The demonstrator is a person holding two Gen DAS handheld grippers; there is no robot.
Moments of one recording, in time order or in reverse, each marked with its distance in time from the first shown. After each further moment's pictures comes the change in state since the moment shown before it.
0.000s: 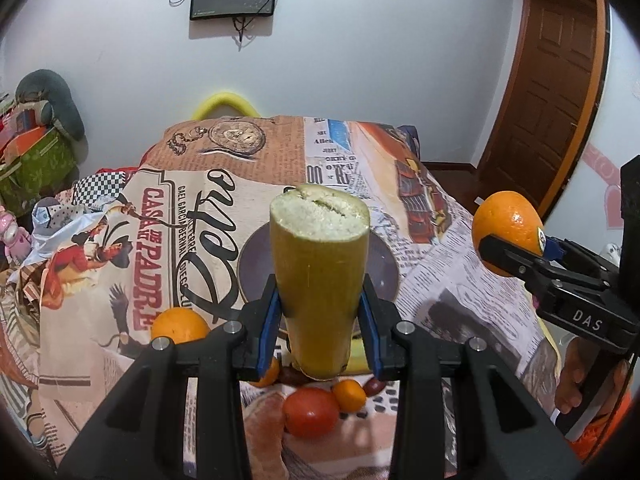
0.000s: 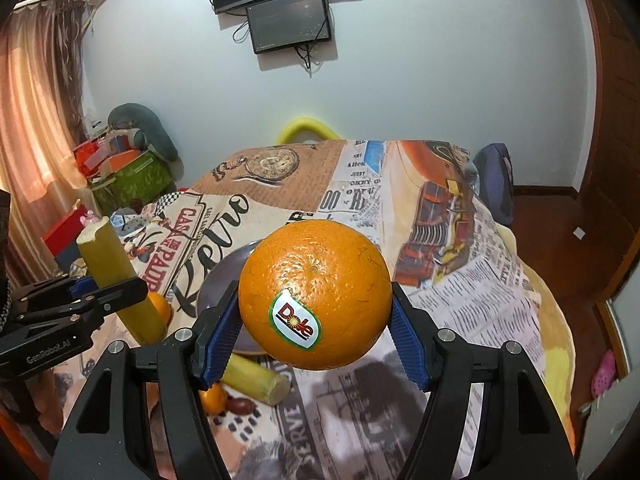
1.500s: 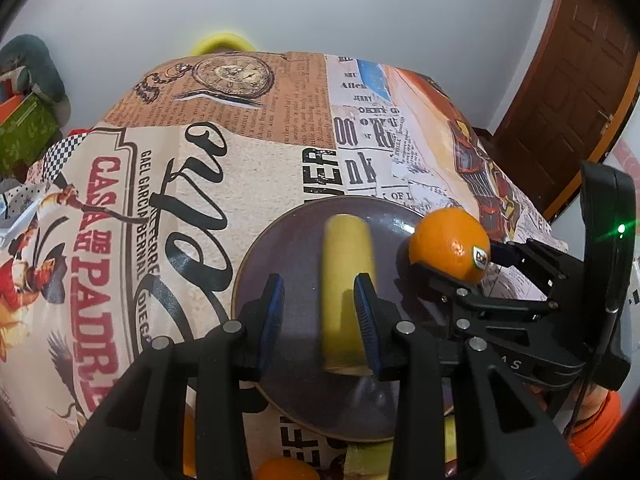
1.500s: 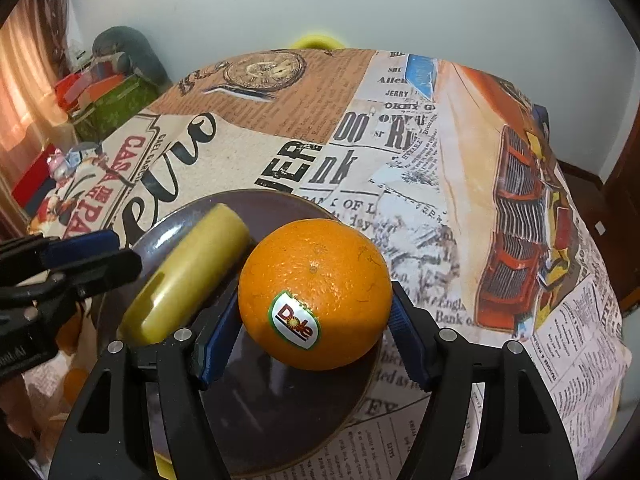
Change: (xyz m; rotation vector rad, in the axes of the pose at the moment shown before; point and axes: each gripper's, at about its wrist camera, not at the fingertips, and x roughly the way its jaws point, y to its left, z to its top) left arm 0.145 0.049 0.032 -0.038 0.201 -0.009; right arm 0.165 0.004 0.004 -0.090 0.281 0.010
